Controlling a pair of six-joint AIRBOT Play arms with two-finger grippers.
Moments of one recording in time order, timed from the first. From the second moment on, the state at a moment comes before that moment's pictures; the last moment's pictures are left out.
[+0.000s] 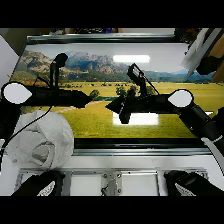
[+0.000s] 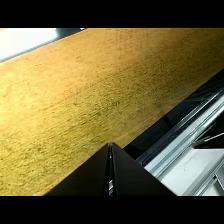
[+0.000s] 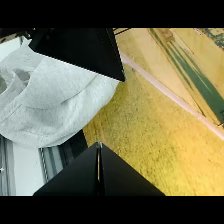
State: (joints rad) left arm -0.24 -1.02 1.15 0.90 -1.15 -1.27; right arm 0.43 -1.10 1.06 -0.43 0.95 0.52
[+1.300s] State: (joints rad) left arm 0.06 -0.80 0.89 1.60 -1.35 -1.63; right arm 0.43 -1.12 1.06 -0.43 0.95 0.52
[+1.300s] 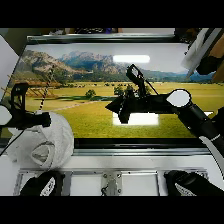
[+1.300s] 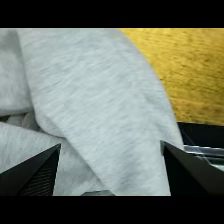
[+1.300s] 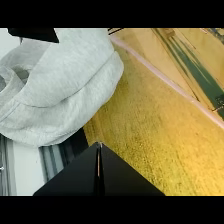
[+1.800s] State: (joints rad) left arm 0.22 -0.96 0.69 1.42 -1.08 -1.68; right arm 0.43 -1.12 1.06 -0.43 0.95 0.52
